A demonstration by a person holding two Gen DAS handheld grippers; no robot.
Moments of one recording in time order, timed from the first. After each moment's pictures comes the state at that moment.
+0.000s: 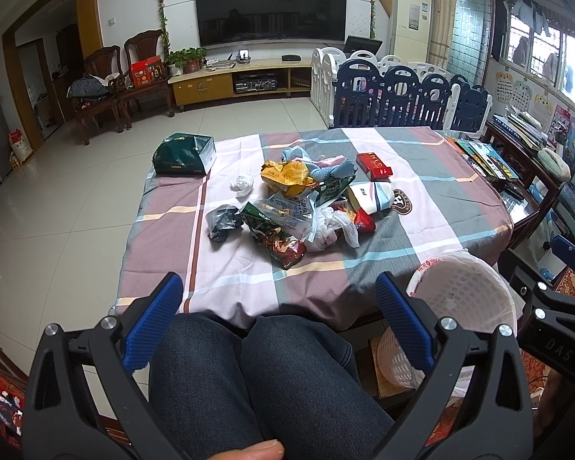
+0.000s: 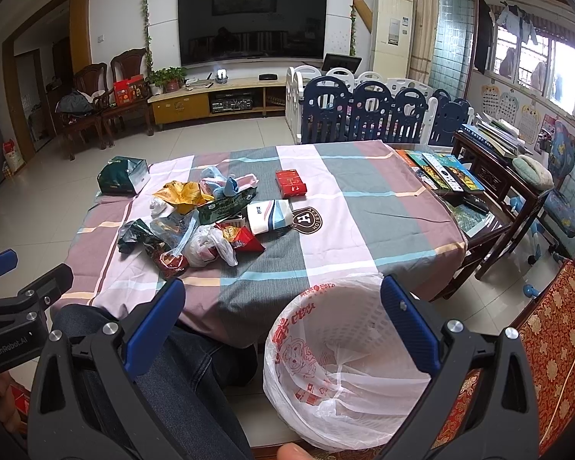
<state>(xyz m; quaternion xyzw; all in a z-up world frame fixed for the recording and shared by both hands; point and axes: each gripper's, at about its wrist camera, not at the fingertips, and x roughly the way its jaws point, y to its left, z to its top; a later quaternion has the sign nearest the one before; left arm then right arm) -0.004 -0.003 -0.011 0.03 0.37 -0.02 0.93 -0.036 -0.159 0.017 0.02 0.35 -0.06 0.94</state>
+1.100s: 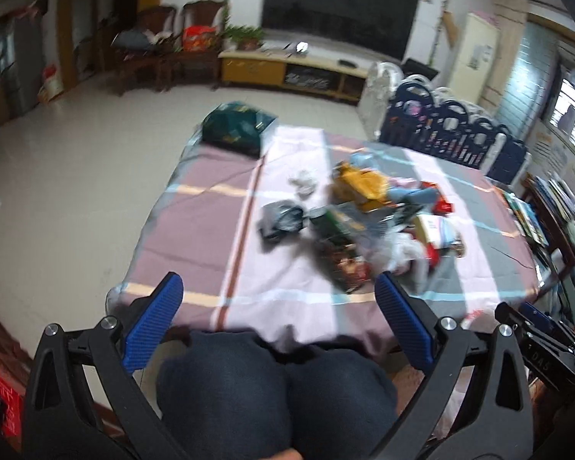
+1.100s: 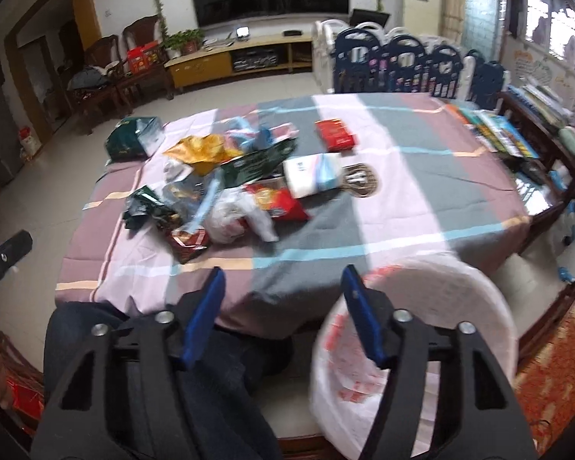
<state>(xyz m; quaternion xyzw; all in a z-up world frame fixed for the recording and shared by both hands) 0.054 0.106 -0.062 -0.09 0.39 0.06 0.91 0.052 -0.125 -0.058 0.05 0.43 0.02 0.90</state>
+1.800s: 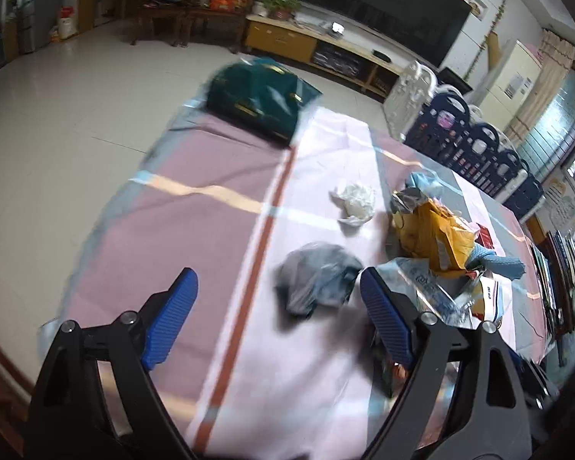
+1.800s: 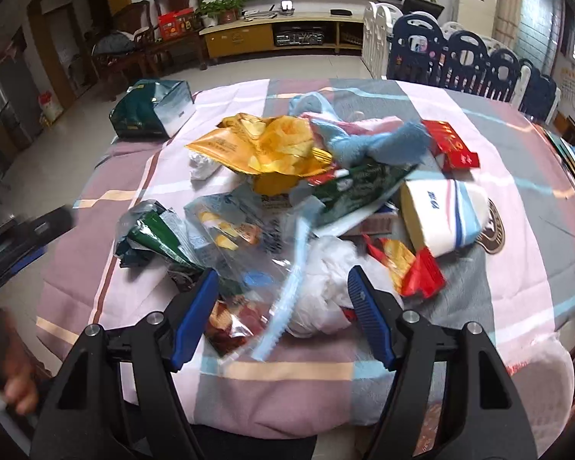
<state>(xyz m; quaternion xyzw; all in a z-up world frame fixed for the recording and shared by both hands) 0.212 0.155 -0.146 -0.18 0.42 0.06 0.89 0.183 -0.048 -0.122 0.02 0.46 0.06 0.89</state>
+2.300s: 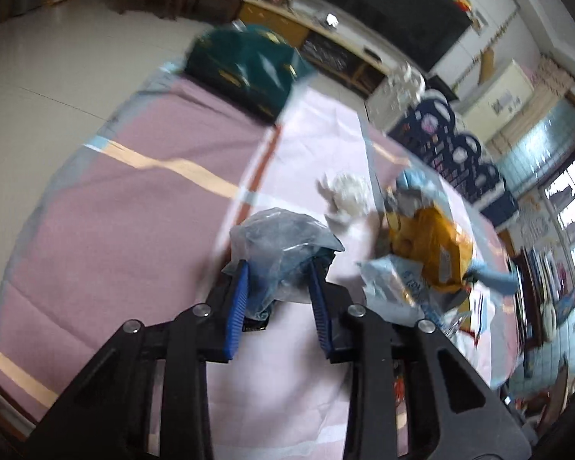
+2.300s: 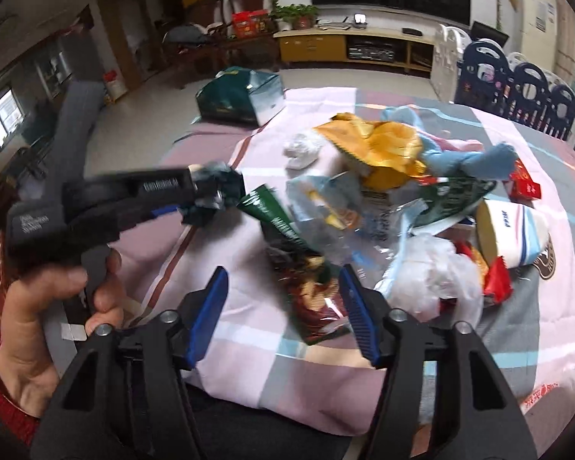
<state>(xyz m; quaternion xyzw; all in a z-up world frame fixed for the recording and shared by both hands) 0.221 0.169 -0.175 -0.25 0.41 0.04 0.88 0.160 0.003 -0.127 -0.01 0.43 0.20 0.88</state>
